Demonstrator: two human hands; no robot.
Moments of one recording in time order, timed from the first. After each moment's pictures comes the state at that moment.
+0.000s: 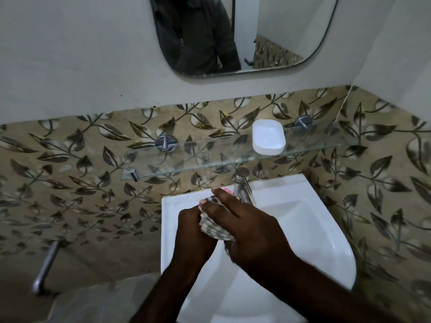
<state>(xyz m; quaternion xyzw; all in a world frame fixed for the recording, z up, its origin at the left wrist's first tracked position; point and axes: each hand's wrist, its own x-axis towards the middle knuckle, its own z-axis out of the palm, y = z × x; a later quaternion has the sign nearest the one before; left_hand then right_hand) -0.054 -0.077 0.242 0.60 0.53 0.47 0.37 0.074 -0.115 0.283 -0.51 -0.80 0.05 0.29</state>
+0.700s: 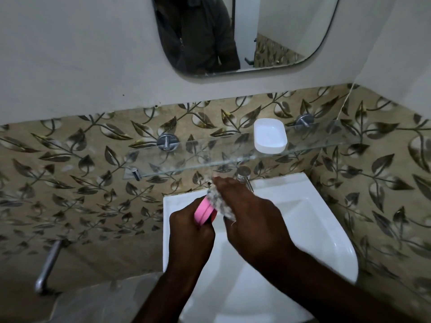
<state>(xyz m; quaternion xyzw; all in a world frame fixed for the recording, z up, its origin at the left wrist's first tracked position) -0.057 -0.089 0.264 0.59 0.53 0.52 0.31 0.061 -0.106 0.297 -0.59 -0.74 0.07 0.31</state>
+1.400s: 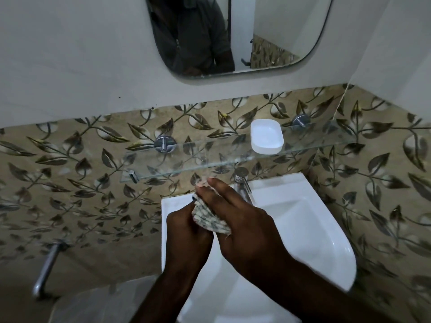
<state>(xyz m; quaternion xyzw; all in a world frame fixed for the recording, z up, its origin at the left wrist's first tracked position) -0.058 -0.094 0.274 0.61 0.50 0.54 0.28 0.059 -0.118 0.299 -0.54 -0.76 0.11 0.34</state>
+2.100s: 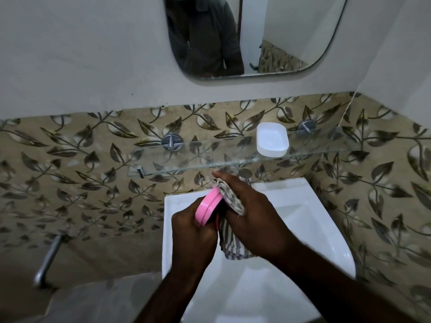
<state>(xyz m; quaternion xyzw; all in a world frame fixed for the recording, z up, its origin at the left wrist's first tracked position) -0.054 -0.100 0.272 0.57 0.50 0.57 0.31 0.072 -0.095 0.297 -0.51 -0.71 0.28 0.40</state>
